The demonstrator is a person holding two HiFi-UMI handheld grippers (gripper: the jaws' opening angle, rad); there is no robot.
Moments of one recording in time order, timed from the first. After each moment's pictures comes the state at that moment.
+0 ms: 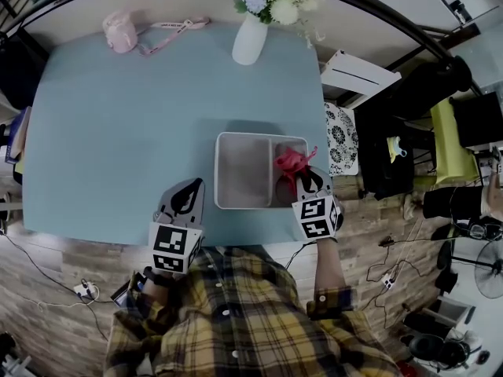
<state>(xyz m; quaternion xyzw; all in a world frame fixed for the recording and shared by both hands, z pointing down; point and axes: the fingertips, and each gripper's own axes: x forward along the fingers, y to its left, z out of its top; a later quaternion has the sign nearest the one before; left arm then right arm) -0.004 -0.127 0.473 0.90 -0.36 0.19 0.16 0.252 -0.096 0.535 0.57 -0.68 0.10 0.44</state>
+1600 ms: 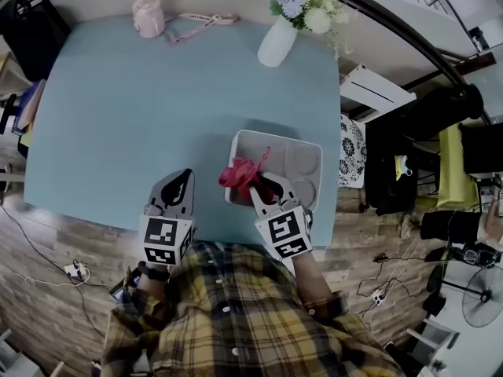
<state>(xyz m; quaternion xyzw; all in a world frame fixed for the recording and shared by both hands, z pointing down) -0.064 -0.140 0.469 0.86 -0.44 0.17 0.17 0.070 -0.110 0.492 0.44 -0.83 0.08 0.33</state>
